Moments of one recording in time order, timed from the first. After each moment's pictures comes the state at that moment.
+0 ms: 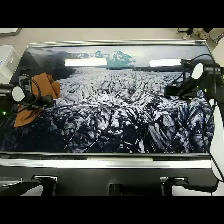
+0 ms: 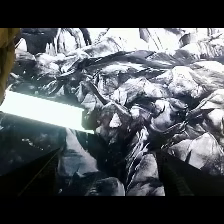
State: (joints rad) left arm -0.06 -1.26 1.19 1.67 -1.10 -1.82; right arm -0.03 -1.50 1.53 -1.54 1.34 1.63
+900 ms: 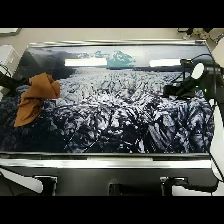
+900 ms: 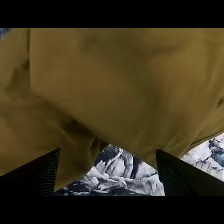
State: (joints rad) left arm 0.36 -1.85 1.91 1.45 -1.25 -1.99; right arm -0.03 -1.50 1.53 -1.50 1.32 1.63
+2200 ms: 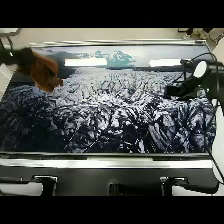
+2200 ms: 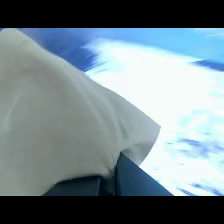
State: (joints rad) left arm 0.09 -1.54 1.97 1.23 -1.15 -1.47; right arm -0.03 -1.47 1.56 -1.52 1.42 1.61
